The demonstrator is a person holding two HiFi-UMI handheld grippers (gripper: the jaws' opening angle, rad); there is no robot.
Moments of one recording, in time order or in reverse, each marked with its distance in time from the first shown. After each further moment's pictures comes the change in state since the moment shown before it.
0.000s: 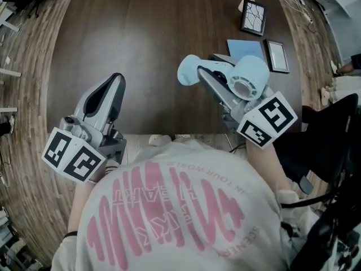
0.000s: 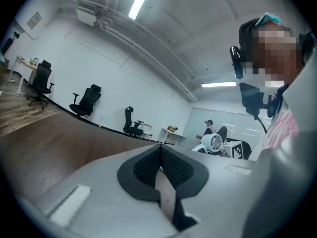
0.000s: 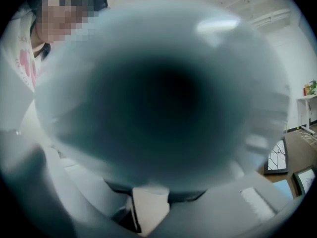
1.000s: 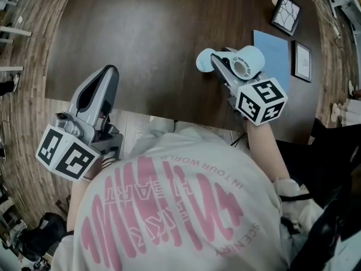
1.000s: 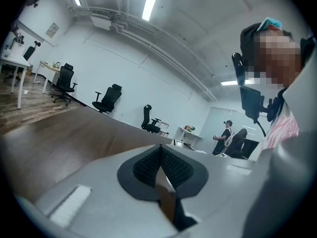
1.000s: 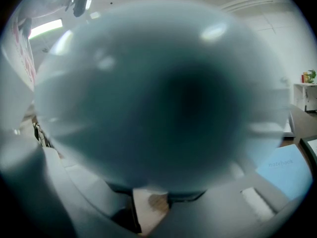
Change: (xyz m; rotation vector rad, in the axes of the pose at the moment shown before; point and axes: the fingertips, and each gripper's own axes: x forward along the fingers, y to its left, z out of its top) left arm -0.021 0.023 -0.045 -0.091 0.026 0.230; right arm 0.033 -0.070 -0.142 0.097 0.262 -0.020
